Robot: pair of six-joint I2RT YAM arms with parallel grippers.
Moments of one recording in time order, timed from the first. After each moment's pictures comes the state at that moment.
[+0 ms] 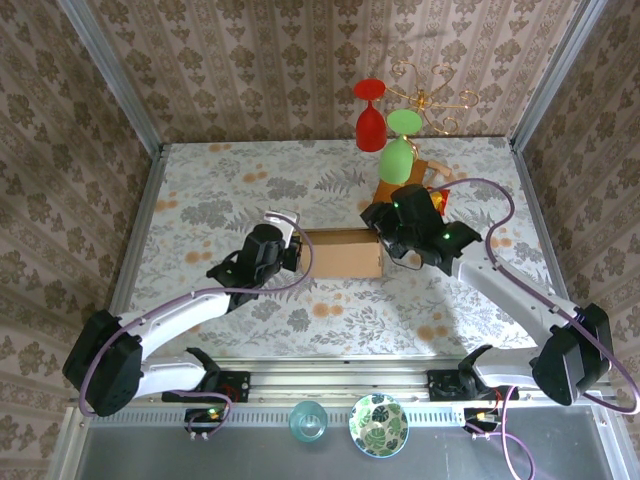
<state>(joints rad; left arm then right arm) -0.76 1.21 0.65 0.04 -0.21 -0.19 0.54 1.28 1.05 -0.49 -0.03 1.34</state>
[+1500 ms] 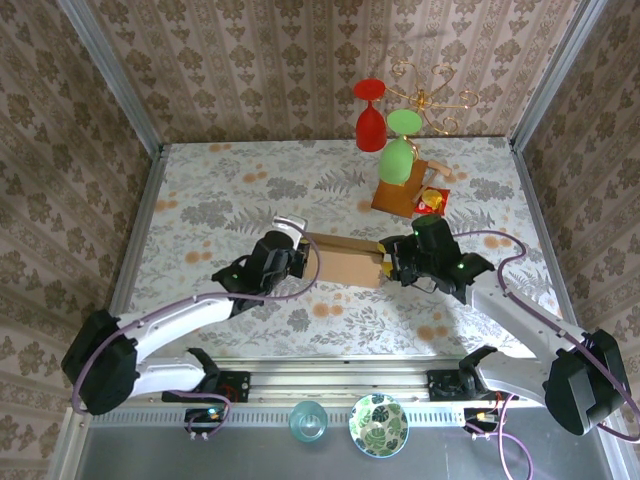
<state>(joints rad) -0.86 1.17 0.67 -0.04 -0.31 -0.24 0.46 1.12 0.71 -0.33 -0.22 1.74</state>
